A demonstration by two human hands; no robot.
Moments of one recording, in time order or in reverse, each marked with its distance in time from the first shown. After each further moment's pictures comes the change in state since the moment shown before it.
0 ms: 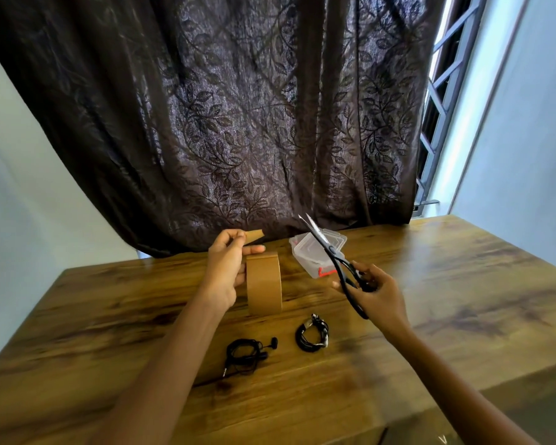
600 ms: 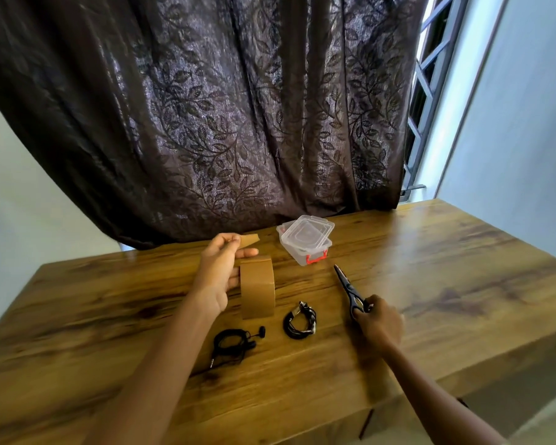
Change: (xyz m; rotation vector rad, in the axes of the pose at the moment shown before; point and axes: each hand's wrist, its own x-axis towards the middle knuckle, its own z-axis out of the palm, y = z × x) left_hand -0.001 -0.025 0.005 0.056 -0.046 -0.039; right_hand -0.006 0.097 0.003 -0.607 0.093 0.319
